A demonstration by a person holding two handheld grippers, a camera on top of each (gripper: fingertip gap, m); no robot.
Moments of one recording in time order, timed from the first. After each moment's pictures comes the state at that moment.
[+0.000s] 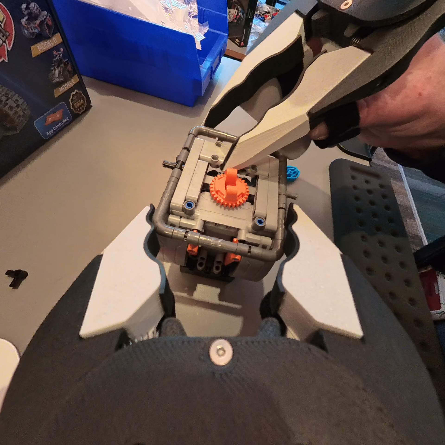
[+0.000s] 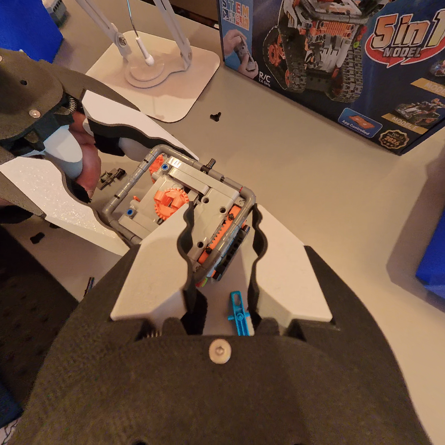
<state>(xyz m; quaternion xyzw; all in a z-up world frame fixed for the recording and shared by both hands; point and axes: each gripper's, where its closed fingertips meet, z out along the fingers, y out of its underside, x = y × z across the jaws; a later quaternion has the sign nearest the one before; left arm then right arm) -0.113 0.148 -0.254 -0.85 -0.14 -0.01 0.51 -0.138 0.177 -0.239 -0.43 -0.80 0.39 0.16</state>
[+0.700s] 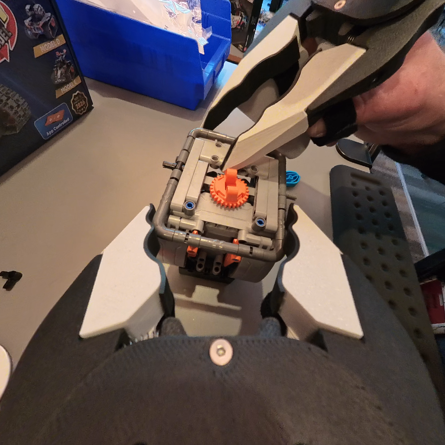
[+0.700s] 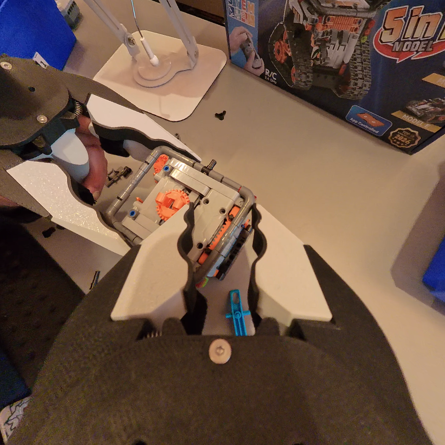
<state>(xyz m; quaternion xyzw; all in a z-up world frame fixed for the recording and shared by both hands) -0.113 0.152 -0.254 -0.84 -0.15 -0.01 0.52 -0.138 0.180 -0.239 -0.42 -0.80 0.40 0.14</state>
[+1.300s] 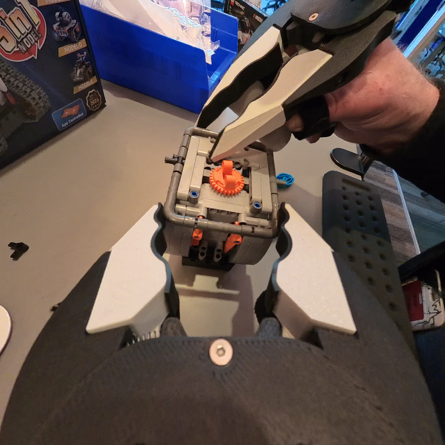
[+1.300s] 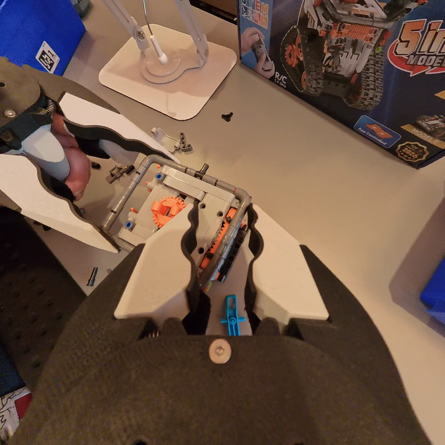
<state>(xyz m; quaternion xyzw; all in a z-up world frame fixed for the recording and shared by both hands) -0.104 0.134 -0.245 -0.83 -0.18 0.00 0.53 -0.143 0.175 -0.238 -0.40 -0.81 0.40 0.13</state>
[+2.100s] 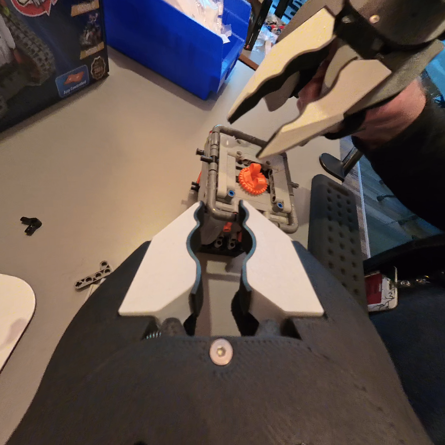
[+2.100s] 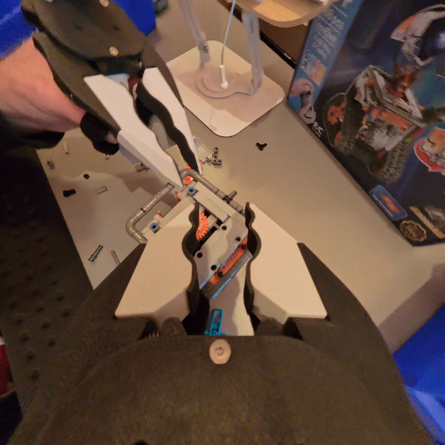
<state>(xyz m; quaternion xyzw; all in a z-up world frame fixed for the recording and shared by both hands) -0.125 0.112 -0.237 -0.83 -0.22 -0.08 0.50 -0.135 0.152 -0.213 -0.26 -0.86 0.42 0.12</state>
